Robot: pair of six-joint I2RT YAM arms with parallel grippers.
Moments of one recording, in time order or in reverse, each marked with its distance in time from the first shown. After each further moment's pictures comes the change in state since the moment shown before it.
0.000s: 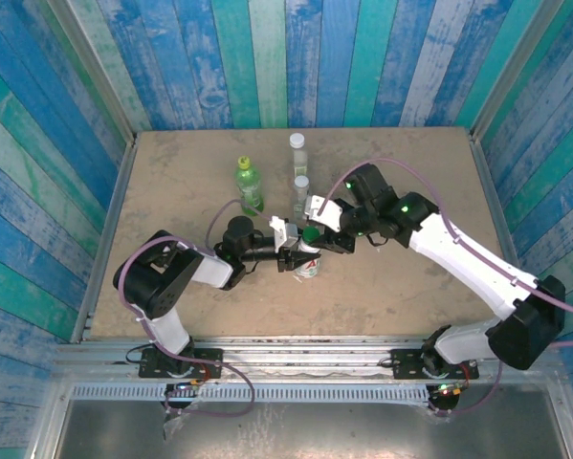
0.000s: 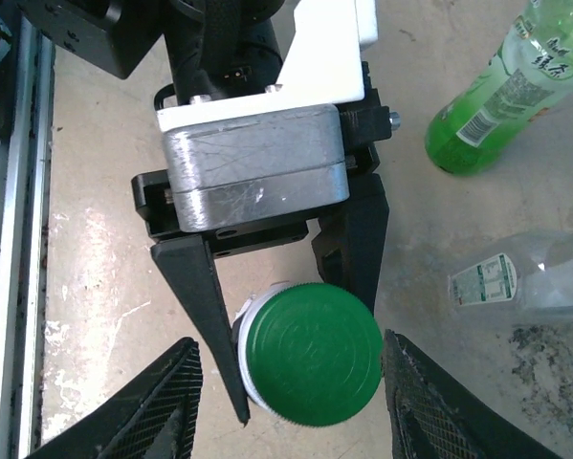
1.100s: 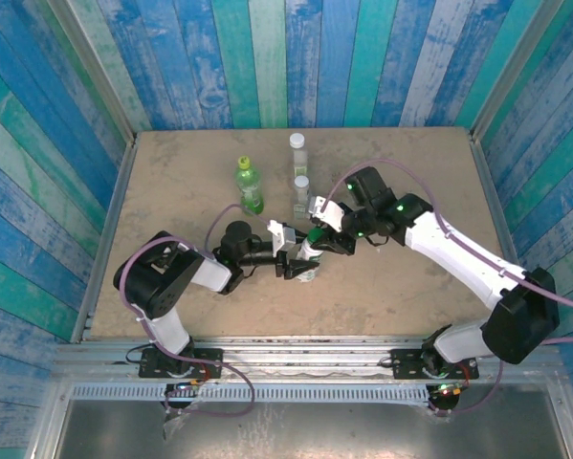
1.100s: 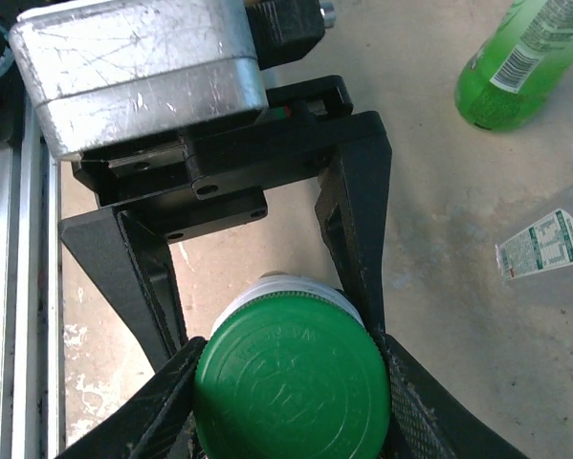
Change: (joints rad) left arm -0.003 0.000 -0.046 0.054 0.006 -0.043; right arm -0.060 0.023 -0.089 0.064 -0.086 0.077
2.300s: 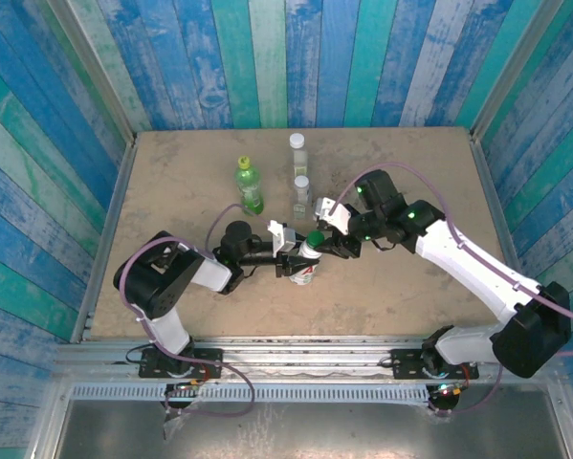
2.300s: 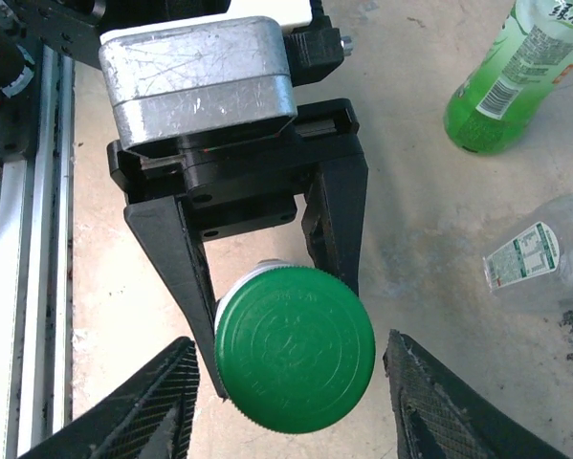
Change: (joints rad) left arm -0.002 0.000 0.003 0.006 0.021 0.002; right arm -0.006 -0.076 -0.035 0.014 -0.014 -0.013
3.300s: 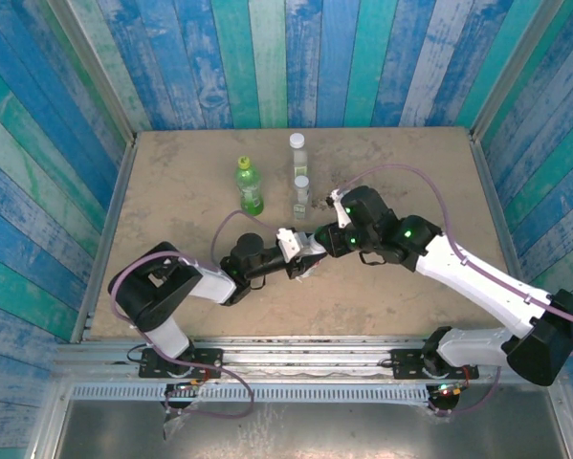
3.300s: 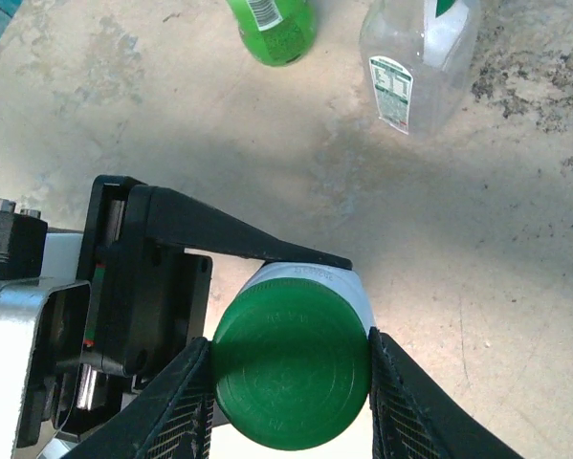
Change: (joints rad) left arm -0.158 -0.080 -0.035 -0.067 -0.482 0.120; right arm 0.172 -0.079 -0.034 0.016 0.497 0.967
